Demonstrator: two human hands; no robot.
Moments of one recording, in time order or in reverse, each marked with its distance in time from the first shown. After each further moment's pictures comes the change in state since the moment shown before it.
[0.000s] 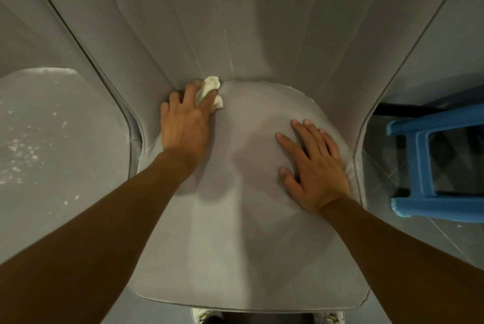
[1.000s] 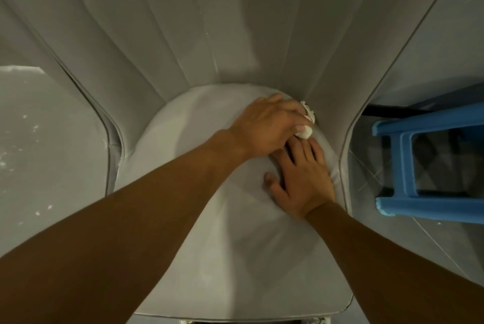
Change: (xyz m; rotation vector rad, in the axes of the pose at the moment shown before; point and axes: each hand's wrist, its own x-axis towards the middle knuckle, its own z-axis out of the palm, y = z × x) left_hand 0.041 0.123 -0.003 -0.441 -0.312 0.665; right_hand 0.004 -0.003 -0.004 -0.006 -0.079 0.037
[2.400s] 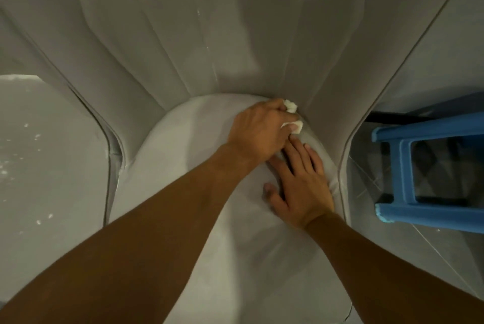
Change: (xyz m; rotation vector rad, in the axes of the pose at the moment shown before) left_hand 0.000 0.010 -0.003 -0.082 0.260 -0.260; right_hand 0.002 0.000 0.000 -0.009 -0.014 0.004
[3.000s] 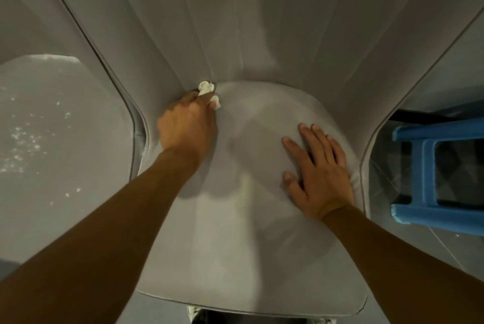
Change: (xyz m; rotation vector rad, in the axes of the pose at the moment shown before) left_hand -0.080 -0.089 -0.056 0.414 0.240 -0.500; right_hand -0.002 0.000 0.003 -0.029 0.050 -0.016
